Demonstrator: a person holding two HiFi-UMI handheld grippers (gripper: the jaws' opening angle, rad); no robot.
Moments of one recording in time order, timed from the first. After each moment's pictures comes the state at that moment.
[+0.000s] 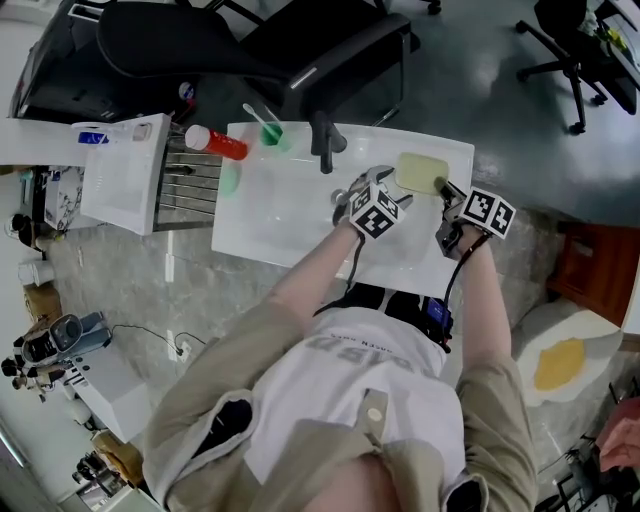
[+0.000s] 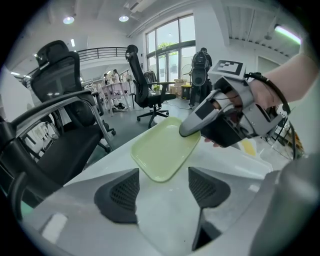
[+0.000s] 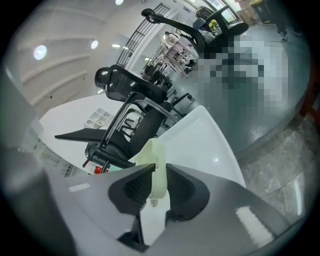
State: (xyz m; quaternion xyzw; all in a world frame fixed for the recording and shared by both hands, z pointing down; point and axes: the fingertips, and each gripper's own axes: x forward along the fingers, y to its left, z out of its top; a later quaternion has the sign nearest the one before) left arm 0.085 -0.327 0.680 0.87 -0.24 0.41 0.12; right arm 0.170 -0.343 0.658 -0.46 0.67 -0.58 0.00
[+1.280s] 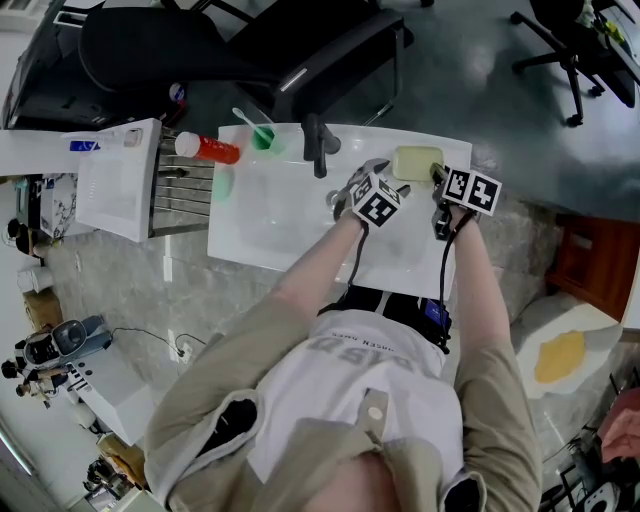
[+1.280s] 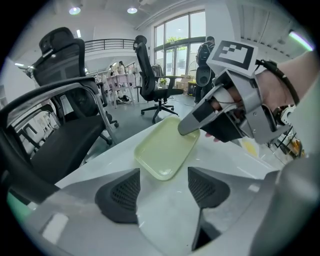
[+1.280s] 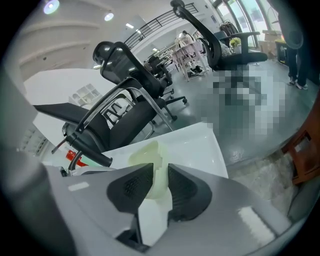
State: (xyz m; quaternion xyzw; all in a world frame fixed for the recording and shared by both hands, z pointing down) left arm 0.087 -0.352 0.701 0.85 -0.26 0.43 0.16; right arm 0.180 -0.377 0.680 -0.53 0.66 -0.52 -0.14
